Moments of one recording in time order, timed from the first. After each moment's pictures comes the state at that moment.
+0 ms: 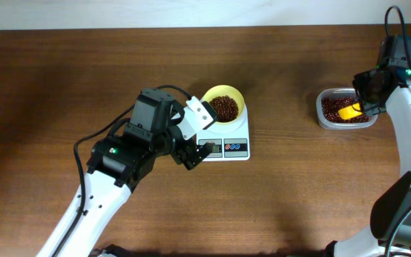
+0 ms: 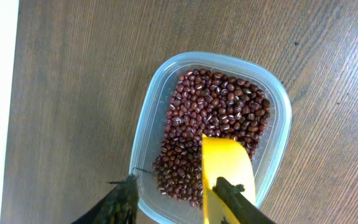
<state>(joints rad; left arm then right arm) -0.43 1.24 1.15 -0.73 0.27 0.45 -0.21 1.77 1.51 -0.86 0.11 1.10</state>
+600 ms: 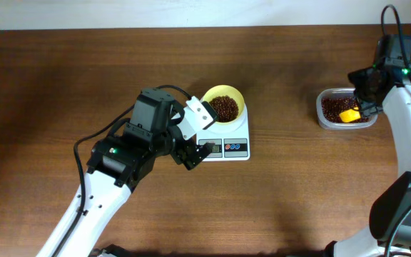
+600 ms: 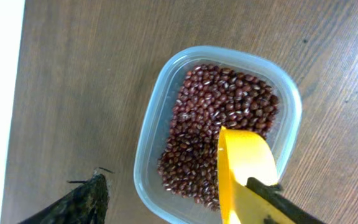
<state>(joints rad) -0.43 1.24 1.15 -0.72 0.27 0.45 -0.19 1.77 1.51 -0.85 0.12 1.10</state>
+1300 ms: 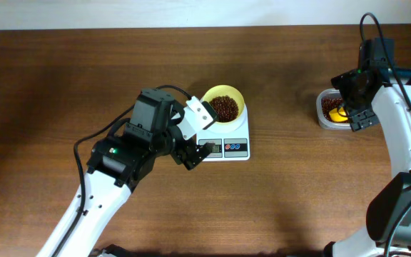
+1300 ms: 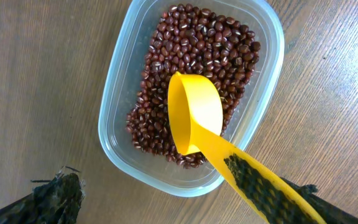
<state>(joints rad) -0.43 1.24 1.15 -0.73 0.27 0.45 -0.13 1.77 1.51 -0.97 0.11 1.10</state>
